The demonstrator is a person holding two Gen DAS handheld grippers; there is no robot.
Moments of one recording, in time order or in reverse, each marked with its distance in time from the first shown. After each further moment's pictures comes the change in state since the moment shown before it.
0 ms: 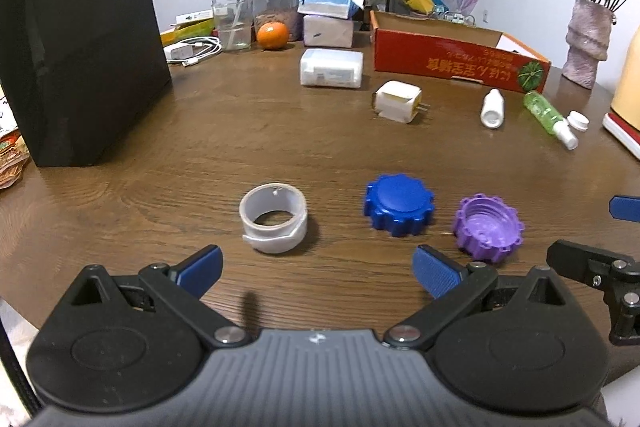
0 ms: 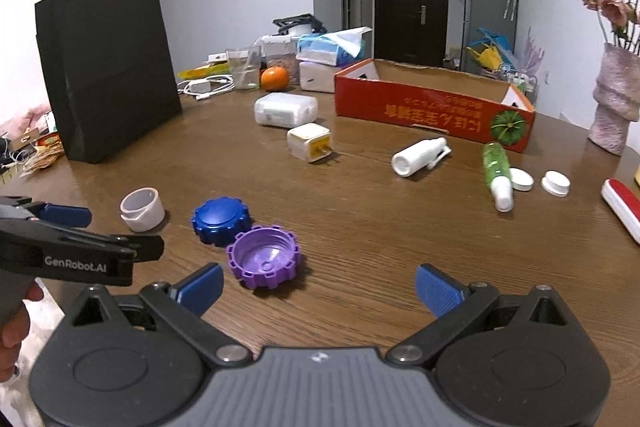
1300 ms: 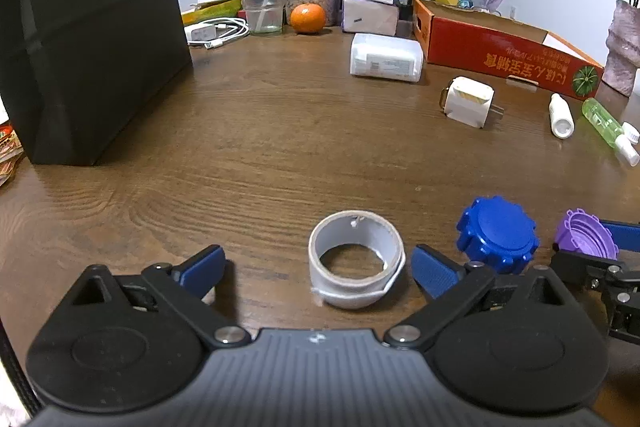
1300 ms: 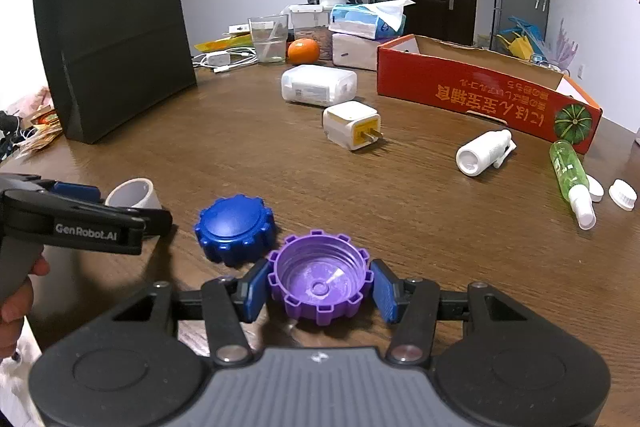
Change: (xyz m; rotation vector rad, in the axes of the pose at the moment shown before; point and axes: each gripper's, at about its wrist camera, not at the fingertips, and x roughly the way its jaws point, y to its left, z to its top) left arm 0.058 0.038 0.017 -0.035 0.023 0.038; right arm 0.074 0.020 0.015 -0.043 0.057 0.057
